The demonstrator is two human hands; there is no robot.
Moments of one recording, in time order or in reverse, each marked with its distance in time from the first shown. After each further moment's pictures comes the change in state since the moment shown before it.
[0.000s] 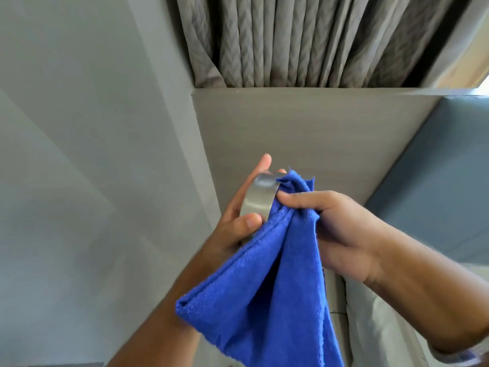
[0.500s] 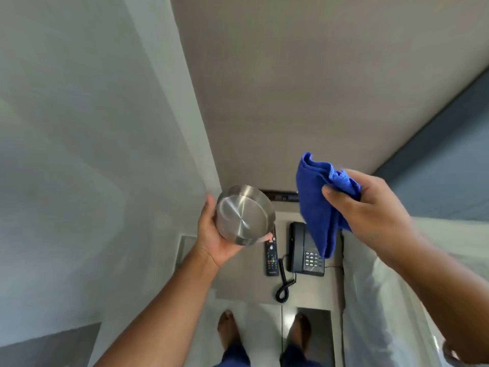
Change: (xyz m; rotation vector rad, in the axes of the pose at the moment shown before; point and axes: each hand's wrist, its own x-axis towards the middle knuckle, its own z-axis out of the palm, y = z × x) left_hand -0.069 -0.113 -0.121 -0.591 0.615 -0.361; right_hand 0.034 0.039 -0.112 -1.040 0.698 -0.418
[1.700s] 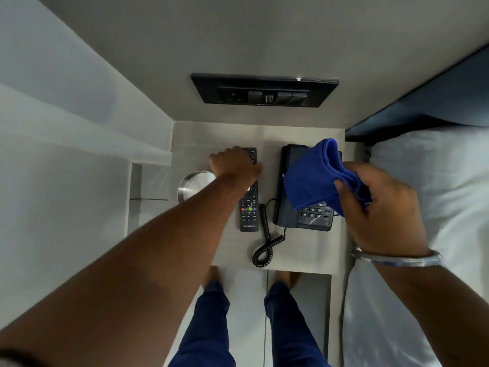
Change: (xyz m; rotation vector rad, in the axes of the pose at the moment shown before) left_hand 0.273 -0.184 -0.232 2.372 0.653 -0.364; right_hand 0.069 0.370 0.051 -0.611 0.060 -0.081
